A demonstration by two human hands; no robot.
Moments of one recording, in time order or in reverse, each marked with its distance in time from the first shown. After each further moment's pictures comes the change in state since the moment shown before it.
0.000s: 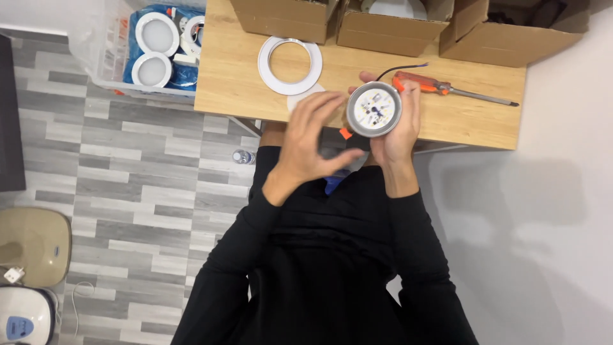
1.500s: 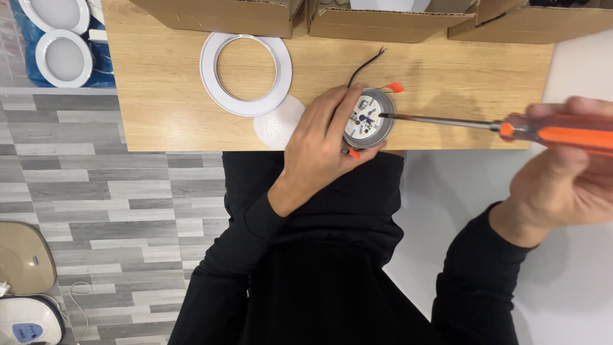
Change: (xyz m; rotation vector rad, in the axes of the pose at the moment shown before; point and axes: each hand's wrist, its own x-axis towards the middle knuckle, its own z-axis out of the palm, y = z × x) left_hand 0.033 -0.041 0.060 0.177 -0.250 -0.033; right_hand 0.012 -0.137 -0.082 -1.103 0.018 -0.635
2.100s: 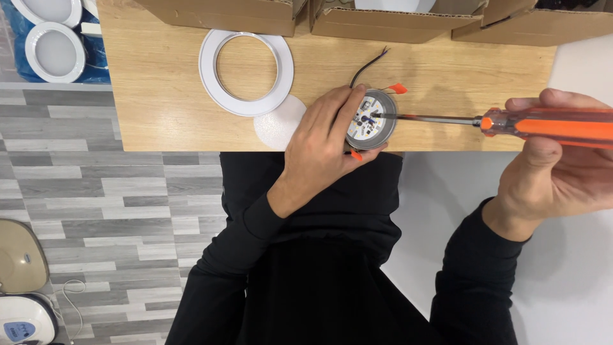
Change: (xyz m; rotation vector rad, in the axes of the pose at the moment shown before) left_hand -0.001 -0.002 0.000 0.019 -0.016 0.006; right_hand 0.012 -0.011 0.027 0.006 -0.047 0.023
